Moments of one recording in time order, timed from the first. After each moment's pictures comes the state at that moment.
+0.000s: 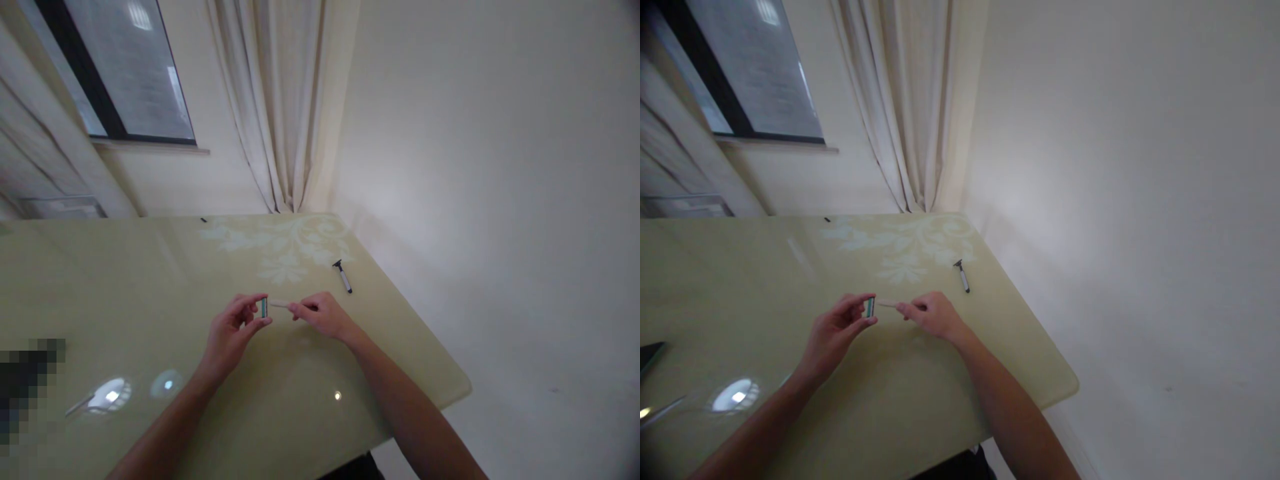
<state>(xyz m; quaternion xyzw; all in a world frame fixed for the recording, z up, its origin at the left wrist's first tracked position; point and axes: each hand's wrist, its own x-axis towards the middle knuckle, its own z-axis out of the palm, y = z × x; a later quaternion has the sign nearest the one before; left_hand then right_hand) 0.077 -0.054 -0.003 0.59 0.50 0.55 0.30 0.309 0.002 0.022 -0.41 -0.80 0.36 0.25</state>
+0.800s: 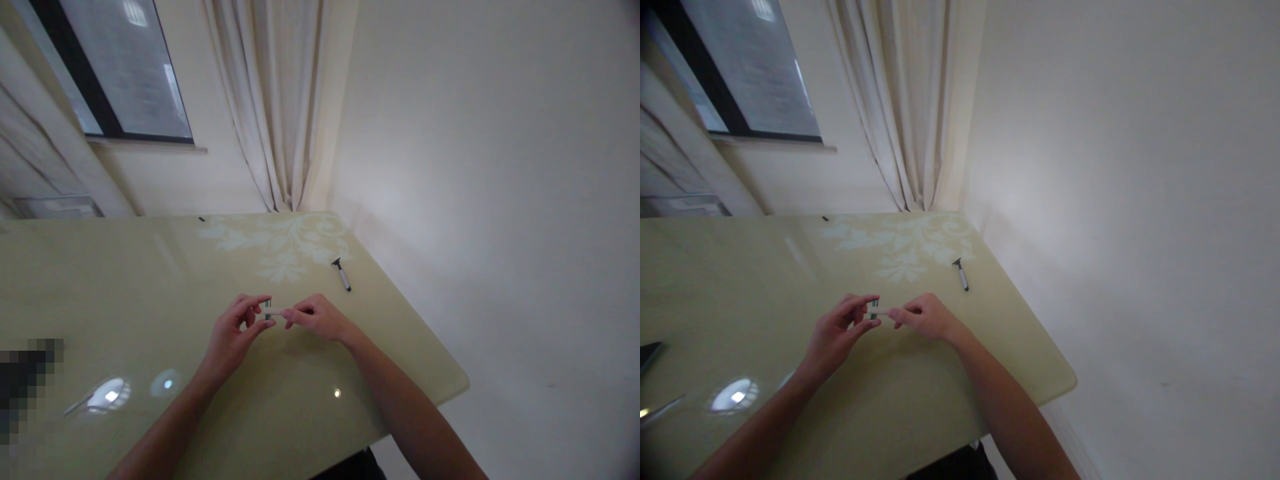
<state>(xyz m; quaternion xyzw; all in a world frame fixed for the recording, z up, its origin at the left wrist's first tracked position) 0.080 -0.056 0.000 0.63 0.50 0.54 0.26 0.312 0.004 0.023 -0.36 -0.80 0.41 0.22</state>
